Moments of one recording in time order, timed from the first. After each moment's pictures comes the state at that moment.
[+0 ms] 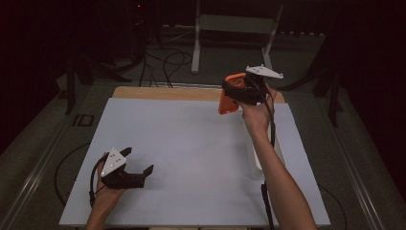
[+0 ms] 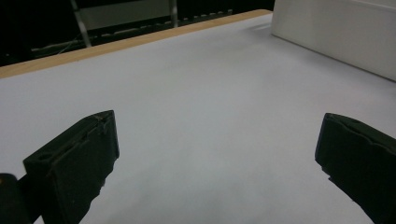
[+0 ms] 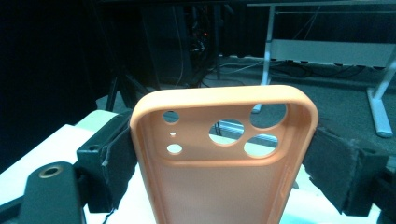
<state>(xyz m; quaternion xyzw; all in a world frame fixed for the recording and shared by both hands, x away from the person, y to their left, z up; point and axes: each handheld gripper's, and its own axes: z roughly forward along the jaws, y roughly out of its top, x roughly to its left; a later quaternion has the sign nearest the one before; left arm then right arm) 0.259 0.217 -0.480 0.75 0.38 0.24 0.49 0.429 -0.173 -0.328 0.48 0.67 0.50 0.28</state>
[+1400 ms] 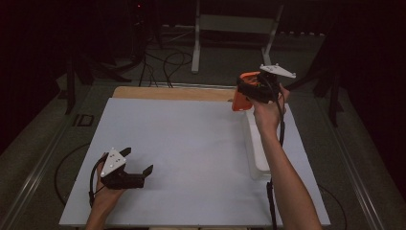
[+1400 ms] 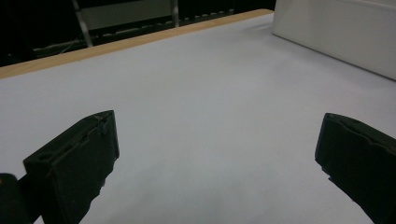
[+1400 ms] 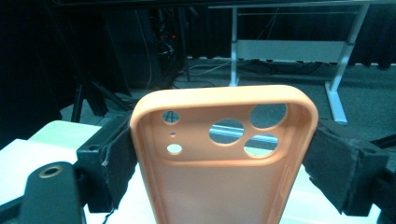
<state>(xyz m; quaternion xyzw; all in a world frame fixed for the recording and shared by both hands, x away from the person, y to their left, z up) 0.258 0.217 -0.480 0.75 0.38 0.24 0.49 0.437 -0.206 -0.330 0.52 0.64 0.47 0.32</state>
